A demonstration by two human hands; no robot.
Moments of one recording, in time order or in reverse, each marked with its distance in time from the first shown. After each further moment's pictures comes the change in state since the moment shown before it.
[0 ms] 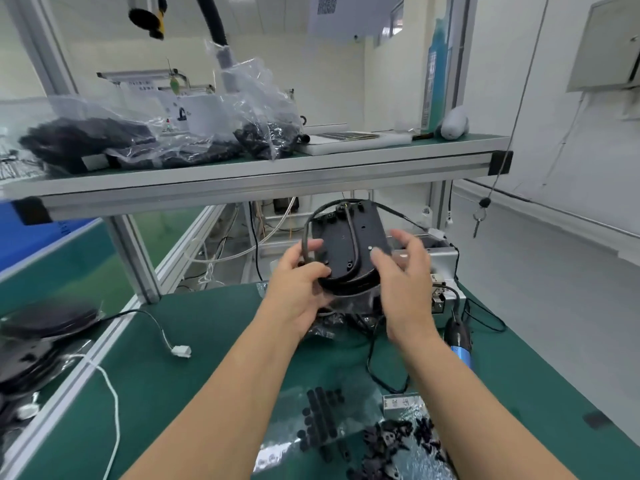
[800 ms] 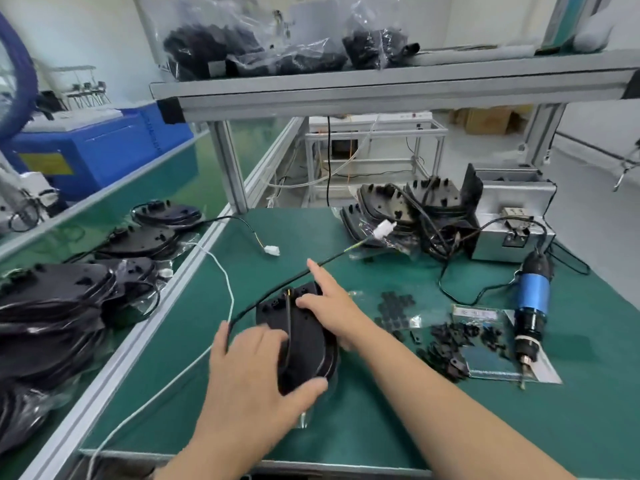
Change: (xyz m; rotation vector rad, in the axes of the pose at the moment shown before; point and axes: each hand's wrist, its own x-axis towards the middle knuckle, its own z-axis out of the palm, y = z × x) left_hand -0.243 -0.045 -0.180 1.621 0.252 0.274; right_hand -0.175 0.072 0.114 -0.208 -0.901 0.329
